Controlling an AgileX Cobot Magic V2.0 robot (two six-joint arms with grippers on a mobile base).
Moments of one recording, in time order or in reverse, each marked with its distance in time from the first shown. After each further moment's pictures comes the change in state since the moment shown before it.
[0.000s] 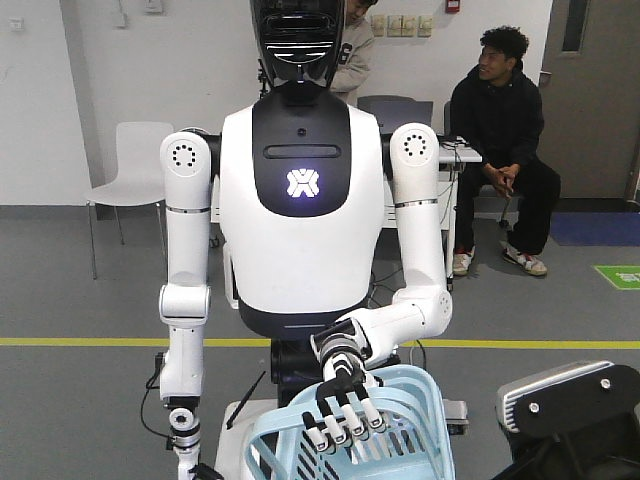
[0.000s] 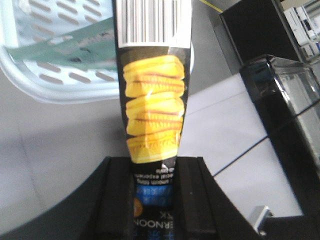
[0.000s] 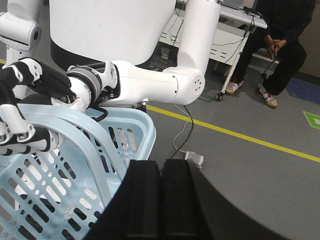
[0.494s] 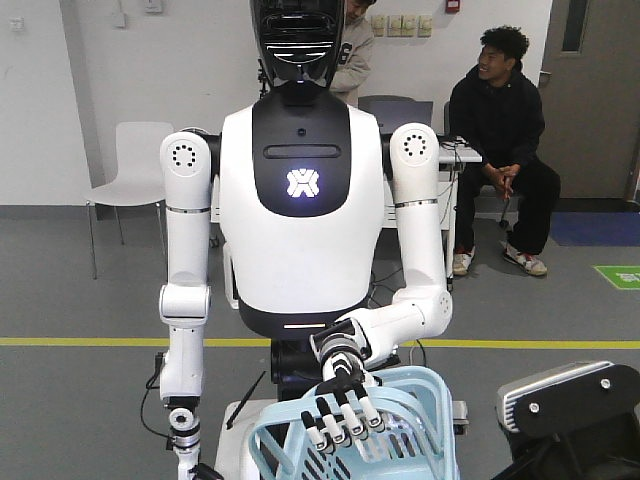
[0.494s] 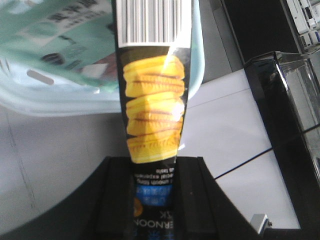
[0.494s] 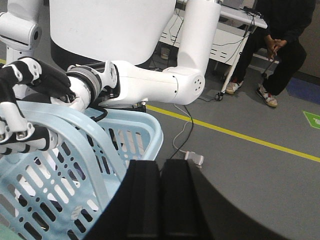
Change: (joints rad) left arm 0.000 0.266 -0.188 0.036 -0.071 -0.023; right arm 0.000 0.000 0.000 0.000 0.000 0.000
